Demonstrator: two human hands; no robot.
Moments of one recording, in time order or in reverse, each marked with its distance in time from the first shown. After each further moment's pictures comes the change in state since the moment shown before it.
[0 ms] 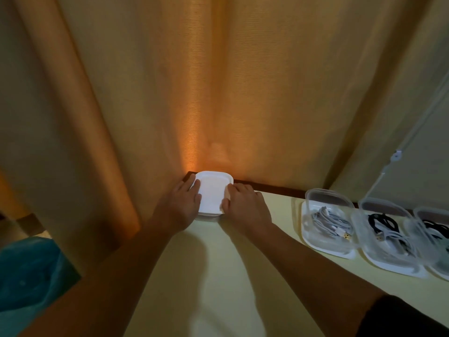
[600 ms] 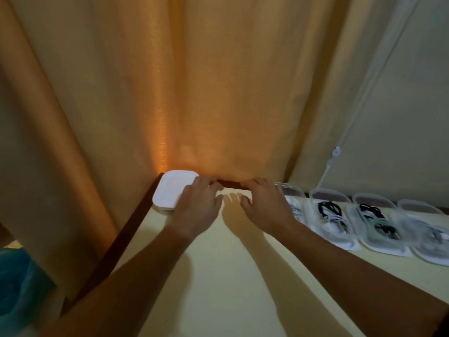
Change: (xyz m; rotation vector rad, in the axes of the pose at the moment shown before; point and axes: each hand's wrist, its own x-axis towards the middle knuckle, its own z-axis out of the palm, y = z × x) left_hand -0.017 0.123 -0.048 -0.327 0.235 0.121; right_hand -0.065 0.080 -0.078 0.080 0.113 0.038
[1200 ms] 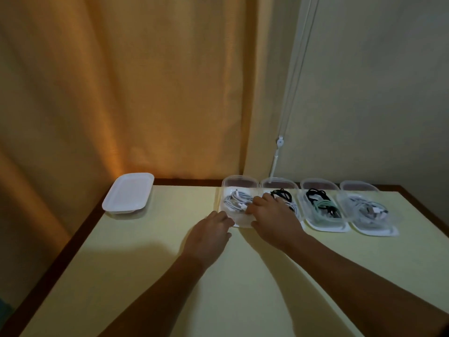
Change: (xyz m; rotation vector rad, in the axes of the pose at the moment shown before) left_hand -0.033 0.120 0.086 0.040 -0.226 0.203; right_hand -0.082 0.117 -0.031 -0.299 -0.141 -0.088
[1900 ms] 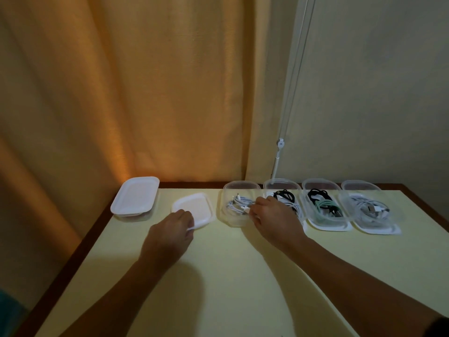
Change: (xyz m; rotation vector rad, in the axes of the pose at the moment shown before) left_hand -0.043 -0.069 -0.043 0.037 0.130 -0.107; right_hand -0.003 -0.003 0.009 0.087 0.195 0.039
